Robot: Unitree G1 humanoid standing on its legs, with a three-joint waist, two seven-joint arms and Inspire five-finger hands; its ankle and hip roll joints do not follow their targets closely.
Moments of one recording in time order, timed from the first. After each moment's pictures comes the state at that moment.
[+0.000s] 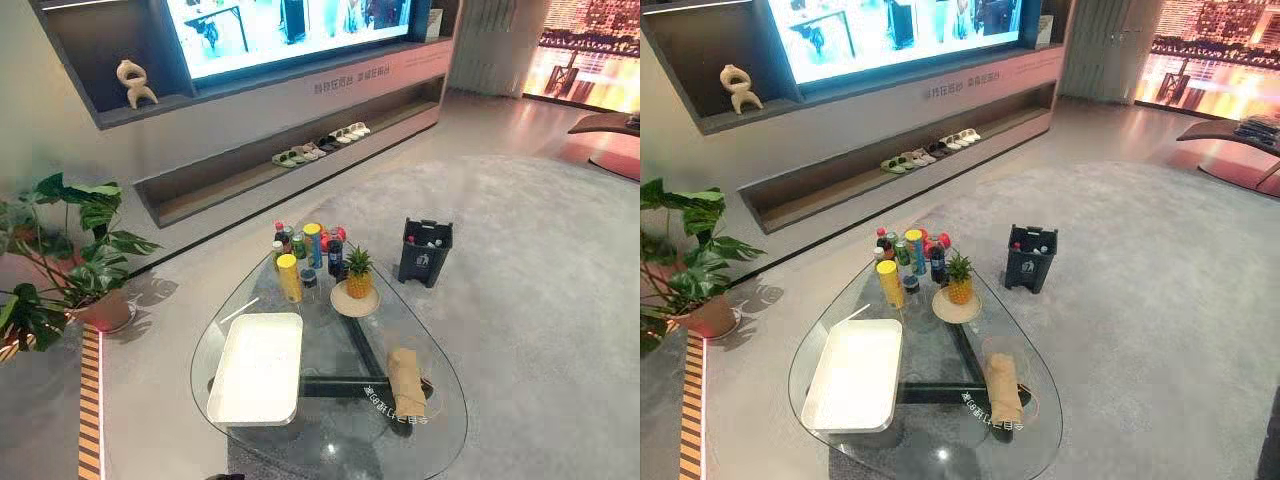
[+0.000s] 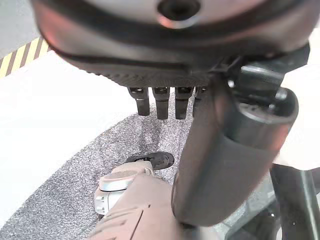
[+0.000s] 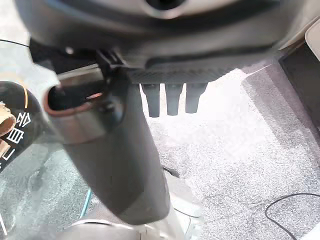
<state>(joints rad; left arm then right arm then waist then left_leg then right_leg) -0.03 0.28 -0.24 1.31 -0.14 0.06 -0.10 -0.09 -0.30 0.24 1.40 -0.04 0.21 0.00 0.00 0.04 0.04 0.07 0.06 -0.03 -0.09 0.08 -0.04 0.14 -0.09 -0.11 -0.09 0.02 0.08</state>
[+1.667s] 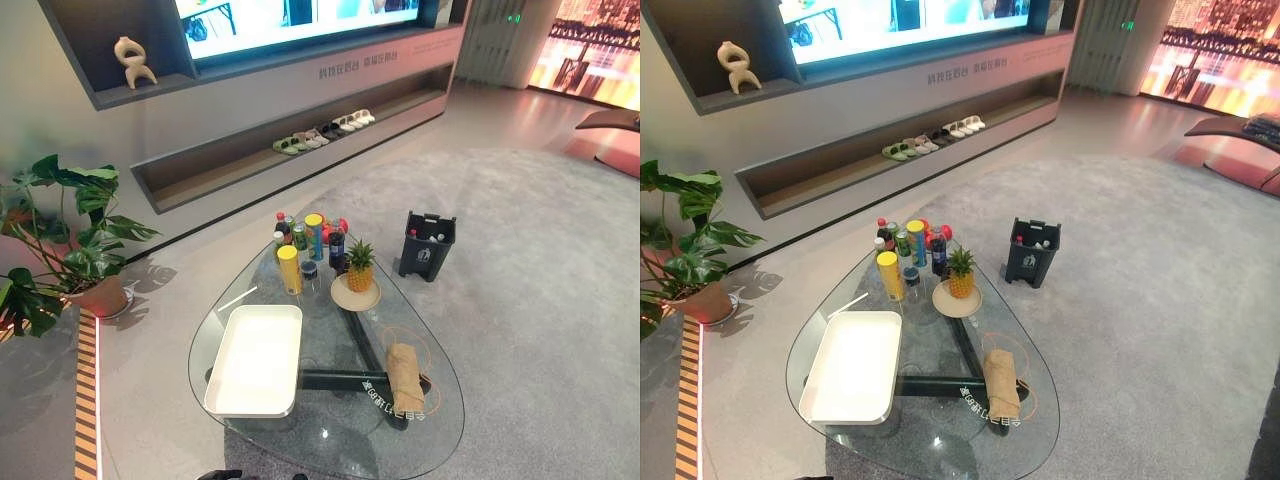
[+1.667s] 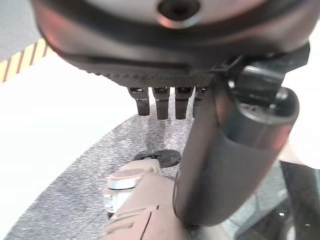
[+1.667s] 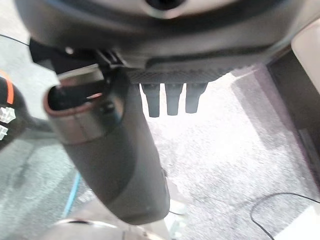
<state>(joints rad) -0.06 0.29 -0.26 1.29 -0.17 0.05 -0.10 -0.09 -0.30 0.24 1.39 -0.04 0.23 0.01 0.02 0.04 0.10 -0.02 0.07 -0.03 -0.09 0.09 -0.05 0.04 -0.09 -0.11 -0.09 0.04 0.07</state>
